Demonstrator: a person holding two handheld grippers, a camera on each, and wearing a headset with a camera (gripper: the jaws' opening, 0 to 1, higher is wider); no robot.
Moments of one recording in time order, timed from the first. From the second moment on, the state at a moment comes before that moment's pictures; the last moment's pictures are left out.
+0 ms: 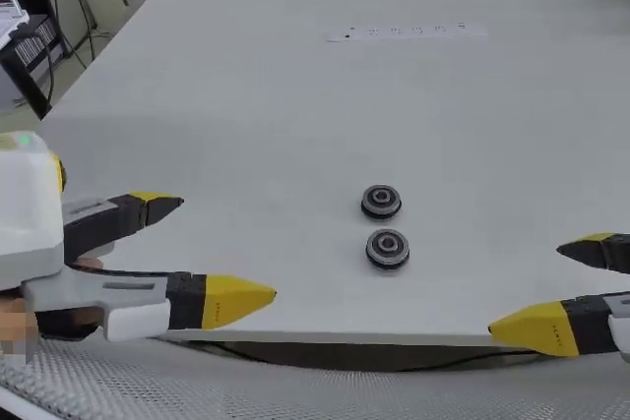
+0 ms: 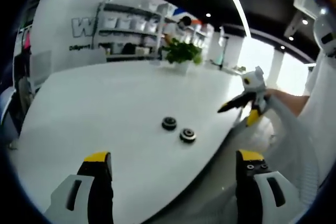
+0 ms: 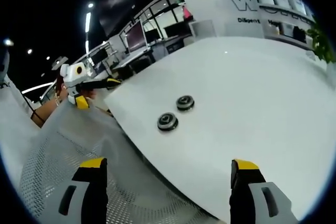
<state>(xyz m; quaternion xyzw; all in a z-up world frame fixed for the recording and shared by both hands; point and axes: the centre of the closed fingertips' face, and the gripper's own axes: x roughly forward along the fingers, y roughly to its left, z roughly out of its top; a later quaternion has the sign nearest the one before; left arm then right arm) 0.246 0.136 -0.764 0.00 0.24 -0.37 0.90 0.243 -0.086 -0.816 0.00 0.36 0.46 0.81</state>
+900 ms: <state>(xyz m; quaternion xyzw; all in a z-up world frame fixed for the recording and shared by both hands) 0.273 0.057 -0.666 0.14 0.12 -0.50 0.84 0.307 -0.072 -0.702 -0.05 0.19 0.49 0.85</state>
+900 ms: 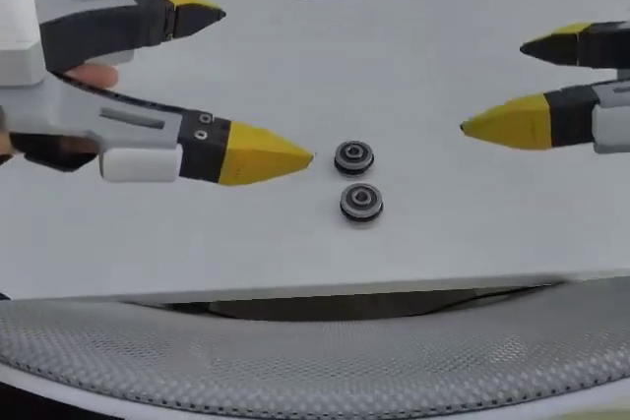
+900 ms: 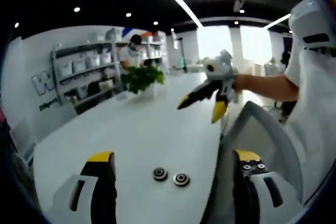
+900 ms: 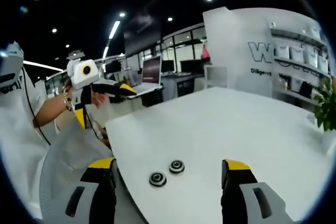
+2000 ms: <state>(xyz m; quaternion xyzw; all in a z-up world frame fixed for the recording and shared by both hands) 0.332 0.006 -0.743 0.13 0.13 -0.53 0.83 0.342 0.011 -0.732 0.05 0.15 0.59 0.79</state>
